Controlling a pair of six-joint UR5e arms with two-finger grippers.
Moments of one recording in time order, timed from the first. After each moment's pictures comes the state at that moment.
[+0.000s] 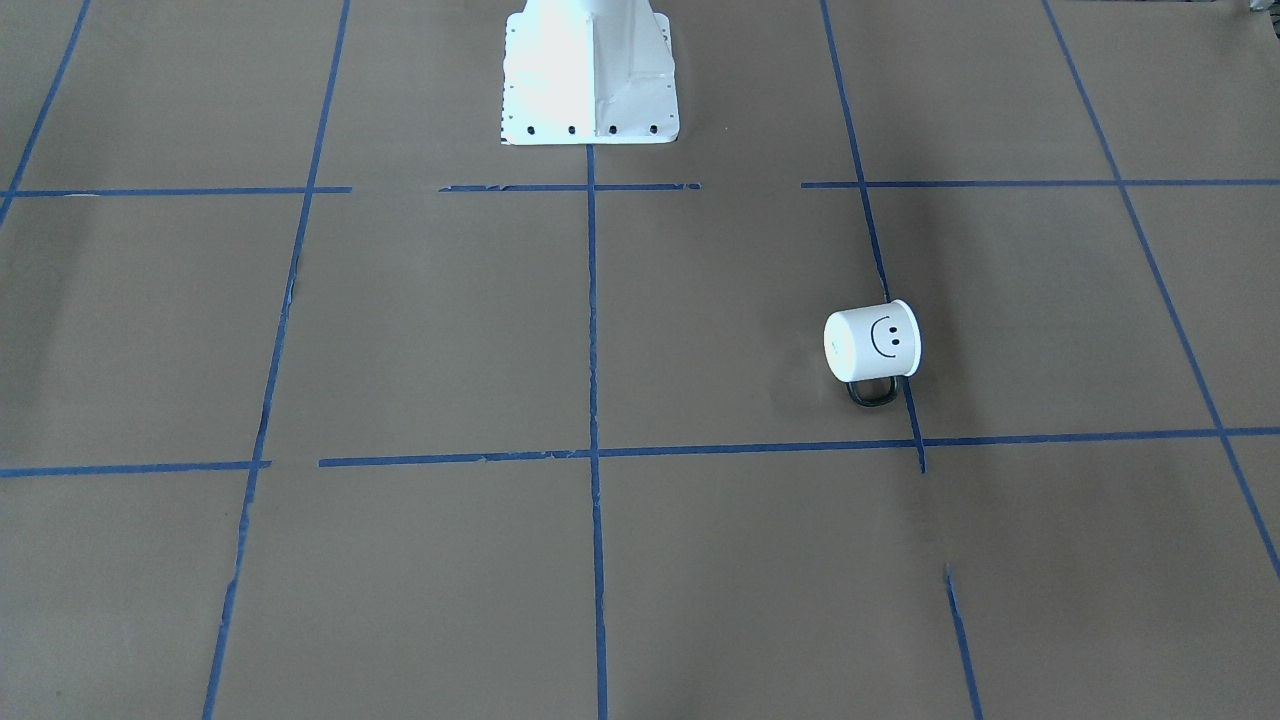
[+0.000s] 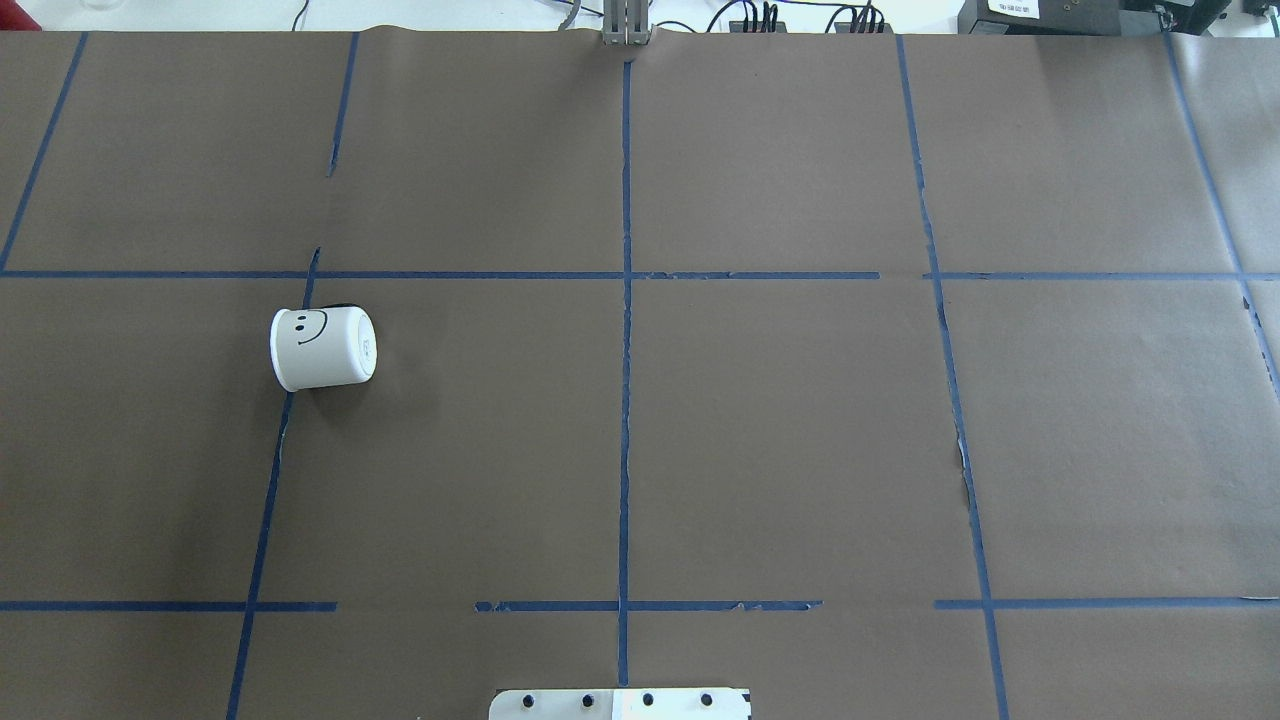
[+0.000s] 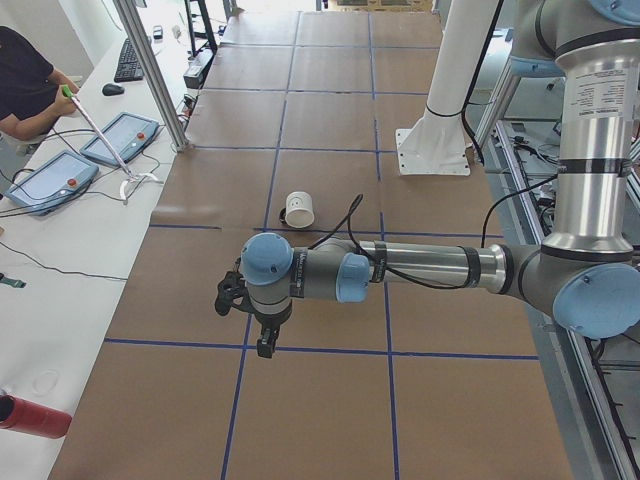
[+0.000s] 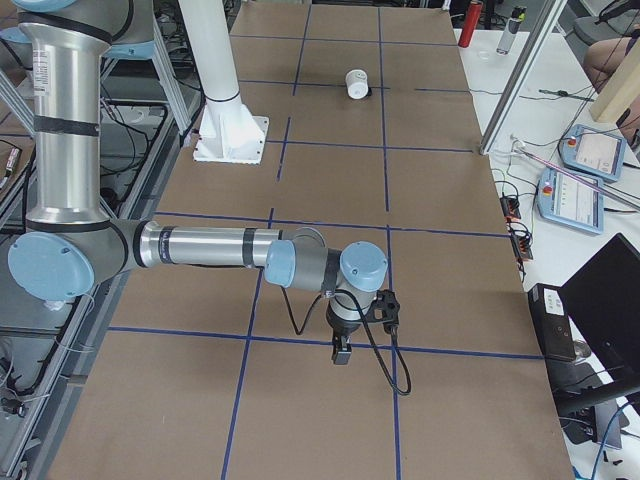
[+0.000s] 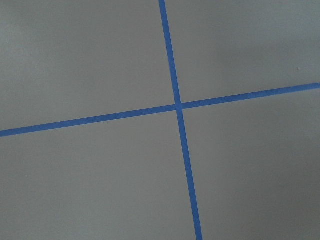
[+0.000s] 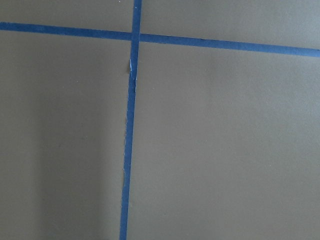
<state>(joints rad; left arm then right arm) -1.61 -1.54 -1.65 -1.59 -2.38 0.13 1.57 -1.64 1.66 -1.72 2.28 -0.15</state>
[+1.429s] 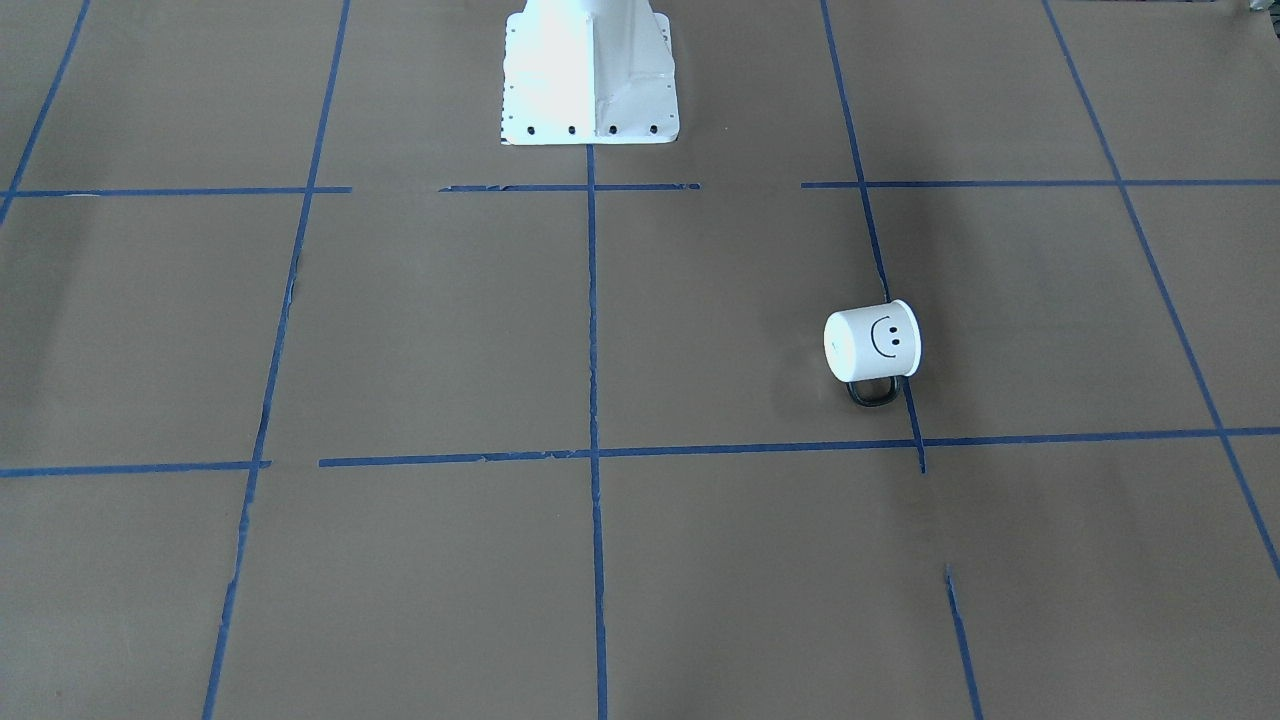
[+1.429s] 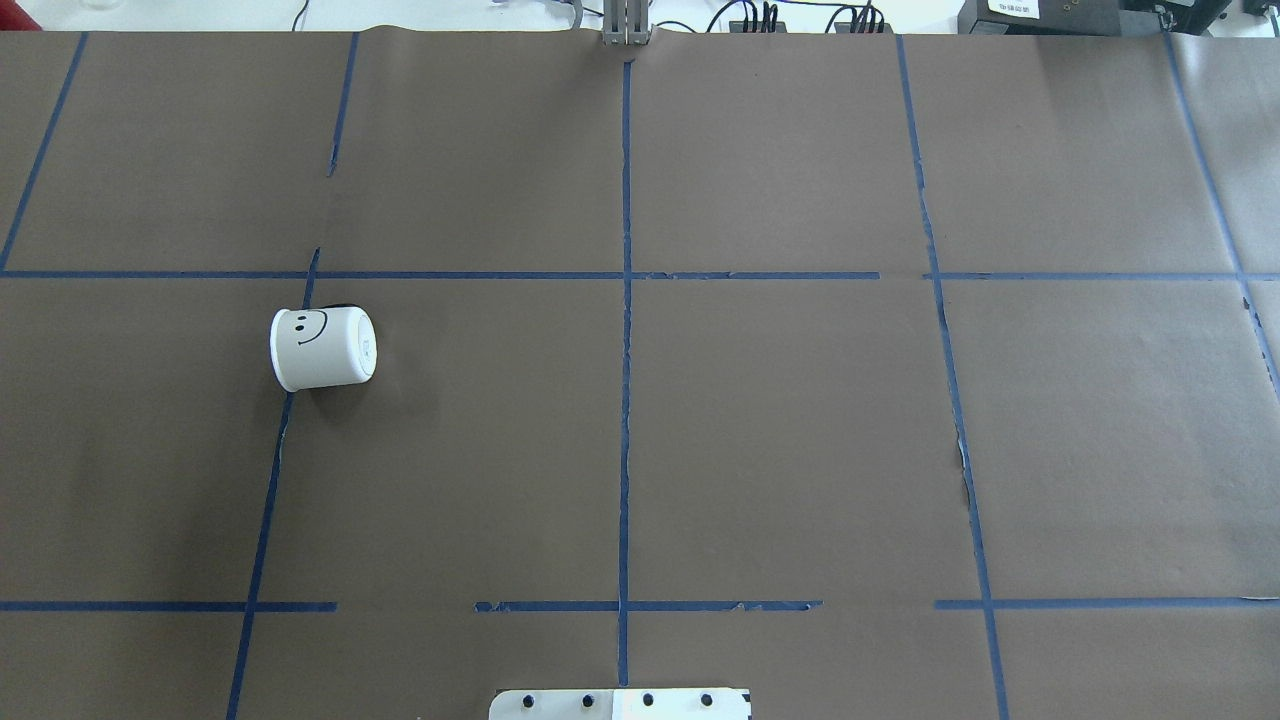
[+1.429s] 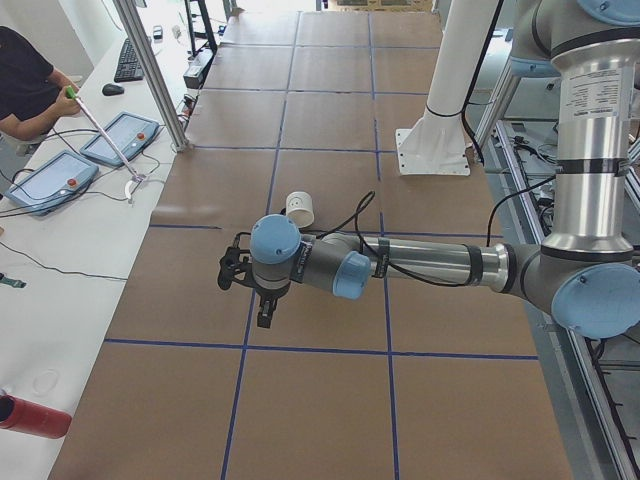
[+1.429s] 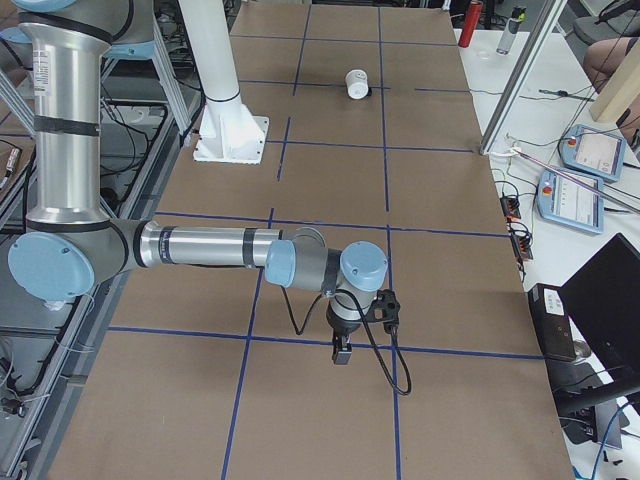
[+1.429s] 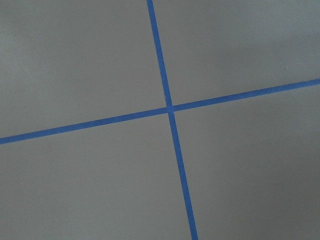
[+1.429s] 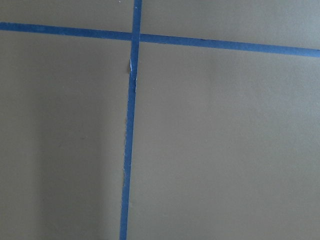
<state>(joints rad) -1.50 -1.52 -1.68 -1.90 -2.48 -0.27 1.57 -1.64 1.66 -1.72 2.28 -0.15</state>
